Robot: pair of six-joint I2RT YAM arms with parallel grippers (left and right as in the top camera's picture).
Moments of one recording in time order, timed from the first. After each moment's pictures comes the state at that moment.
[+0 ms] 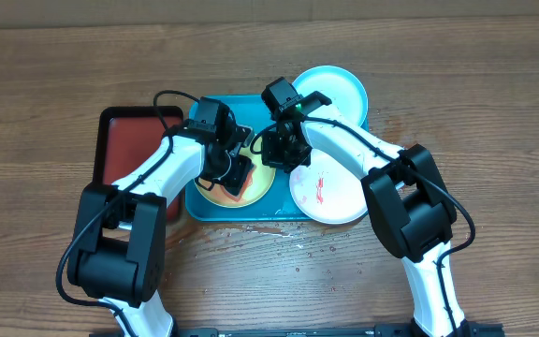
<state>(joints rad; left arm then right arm) -0.26 1.89 1.15 -0.63 0.29 0.07 0.57 2.26 1.73 -0.87 -0.27 0.61</state>
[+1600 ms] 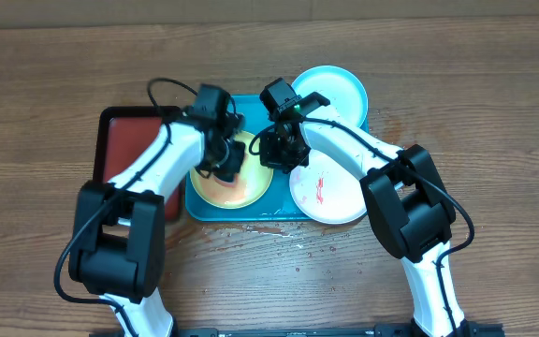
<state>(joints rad) -0.24 1.91 1.32 -0.78 0.12 -0.08 0.58 2.26 1.73 -0.87 -0.28 0.61</state>
